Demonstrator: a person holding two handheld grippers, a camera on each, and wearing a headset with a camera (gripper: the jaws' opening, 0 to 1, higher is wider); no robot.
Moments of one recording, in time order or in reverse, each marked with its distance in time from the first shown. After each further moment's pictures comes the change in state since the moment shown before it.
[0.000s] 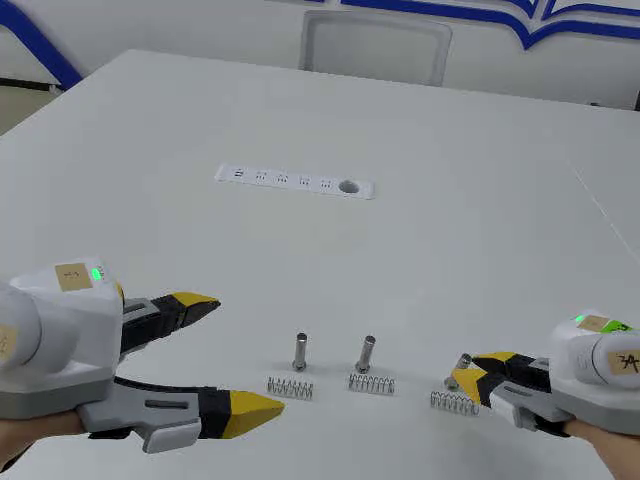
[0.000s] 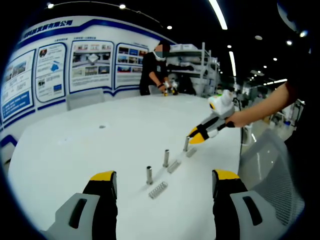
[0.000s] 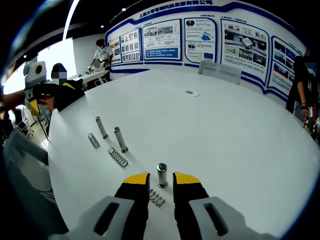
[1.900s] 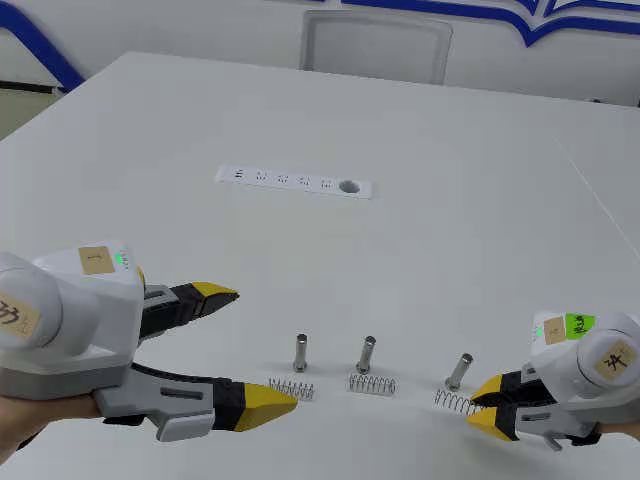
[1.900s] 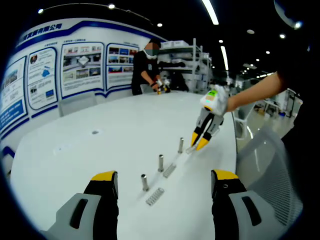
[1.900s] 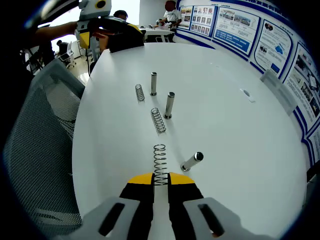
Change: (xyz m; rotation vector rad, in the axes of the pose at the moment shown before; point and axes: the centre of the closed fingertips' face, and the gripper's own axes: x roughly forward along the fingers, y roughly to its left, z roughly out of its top) left arm 0.014 -0.016 0.016 0.075 0.029 -0.063; right arm -0.023 0.038 -0.020 -0.490 0.269 0.342
